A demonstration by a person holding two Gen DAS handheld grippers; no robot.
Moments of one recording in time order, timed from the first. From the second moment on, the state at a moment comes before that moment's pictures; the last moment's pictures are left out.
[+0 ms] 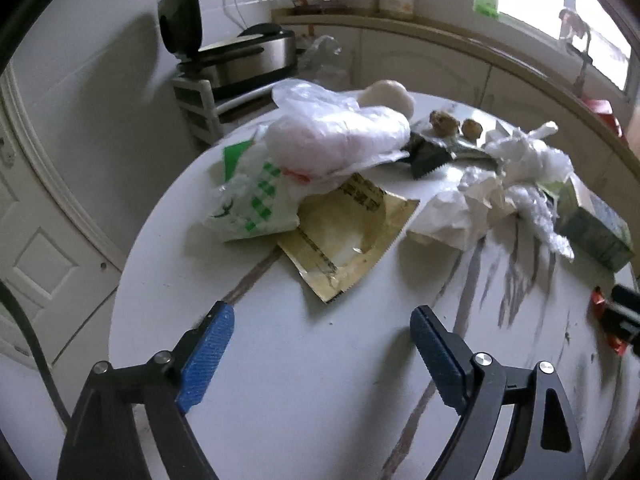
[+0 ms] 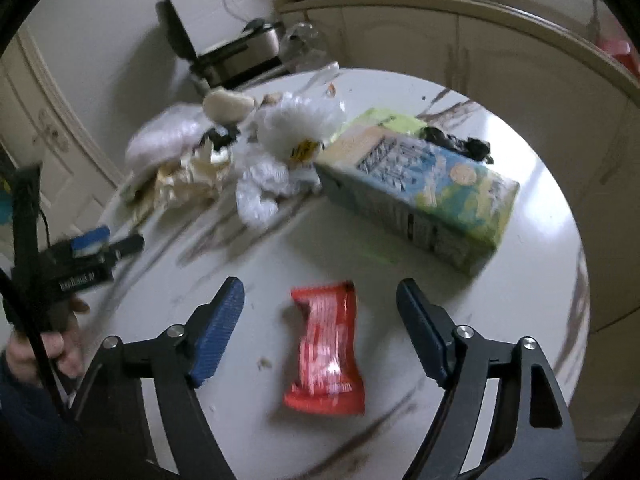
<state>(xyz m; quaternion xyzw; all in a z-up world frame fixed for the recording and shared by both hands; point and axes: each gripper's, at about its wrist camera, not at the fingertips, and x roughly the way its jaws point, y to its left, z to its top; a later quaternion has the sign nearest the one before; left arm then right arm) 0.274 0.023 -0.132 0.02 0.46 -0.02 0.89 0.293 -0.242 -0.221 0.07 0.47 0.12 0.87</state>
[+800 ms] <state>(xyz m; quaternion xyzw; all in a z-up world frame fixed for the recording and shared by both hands) 0.303 0.085 -0.122 -0.04 0.46 0.01 0.89 0.290 -0.232 -0.223 0.07 0.46 0.13 0.87</state>
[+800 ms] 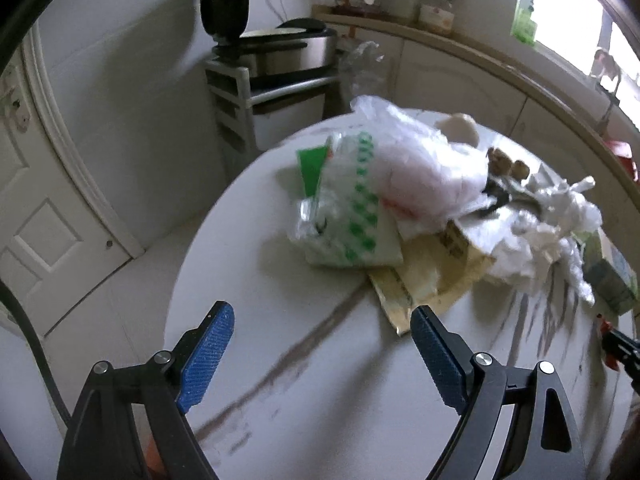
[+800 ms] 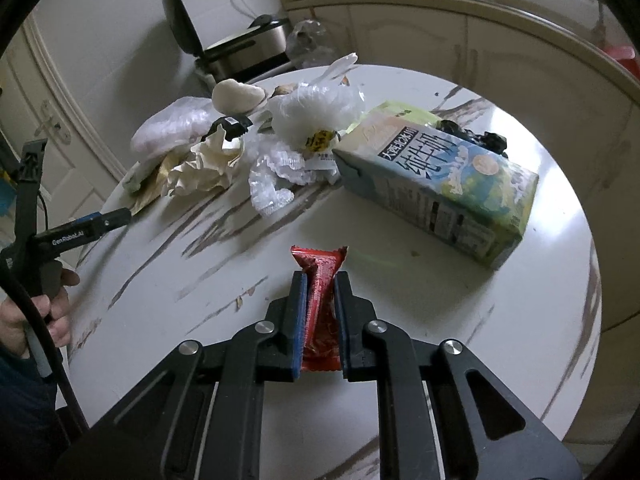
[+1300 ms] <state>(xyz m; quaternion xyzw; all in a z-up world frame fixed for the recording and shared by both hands) 0.385 0.082 -0.135 0.00 0.48 -0.07 0.88 0.301 -0.224 -0.224 0.07 0.47 0.12 0.87</state>
